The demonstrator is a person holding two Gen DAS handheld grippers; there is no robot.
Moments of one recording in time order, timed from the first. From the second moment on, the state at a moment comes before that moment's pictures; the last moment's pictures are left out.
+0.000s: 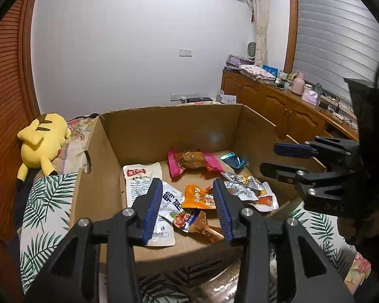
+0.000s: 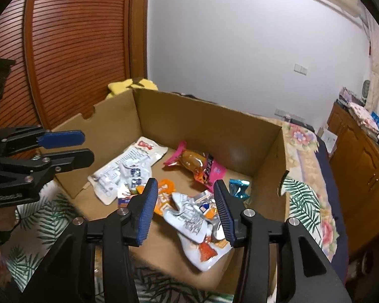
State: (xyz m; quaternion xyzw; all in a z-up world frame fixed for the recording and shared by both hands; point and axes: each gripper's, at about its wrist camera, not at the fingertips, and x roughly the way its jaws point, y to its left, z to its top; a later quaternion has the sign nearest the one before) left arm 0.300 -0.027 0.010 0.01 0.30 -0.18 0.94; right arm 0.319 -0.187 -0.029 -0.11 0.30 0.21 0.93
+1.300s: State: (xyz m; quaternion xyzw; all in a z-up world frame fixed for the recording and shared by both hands) left arm 0.202 -0.019 -0.037 0.04 0.33 -0.19 0.93; right arm 0.230 -0.178 -0.117 -0.08 0.40 0.23 0.88
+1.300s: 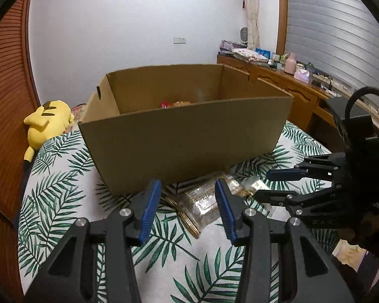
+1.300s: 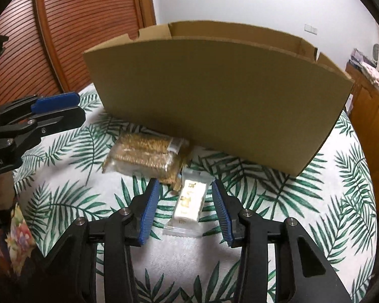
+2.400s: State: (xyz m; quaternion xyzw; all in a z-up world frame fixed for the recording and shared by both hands) left arm 0.257 -0.070 -0.071 0.13 0.40 -0.27 0.86; right arm 0.227 -0.207 -0.134 -0.06 0.41 0.24 0.88
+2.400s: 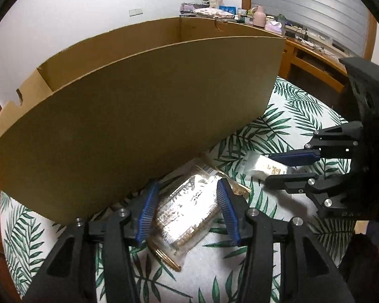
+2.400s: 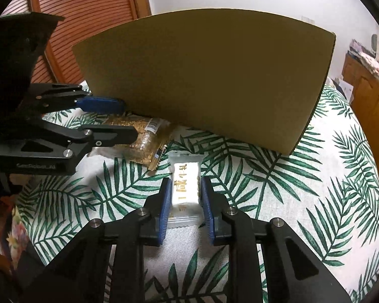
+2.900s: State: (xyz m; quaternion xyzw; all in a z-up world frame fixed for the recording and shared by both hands) left arm 0.262 -0.062 -0.070 0.12 0.42 -0.31 0.84; right arm 0.226 -0.207 -0.132 -0.06 0.41 0.24 0.88
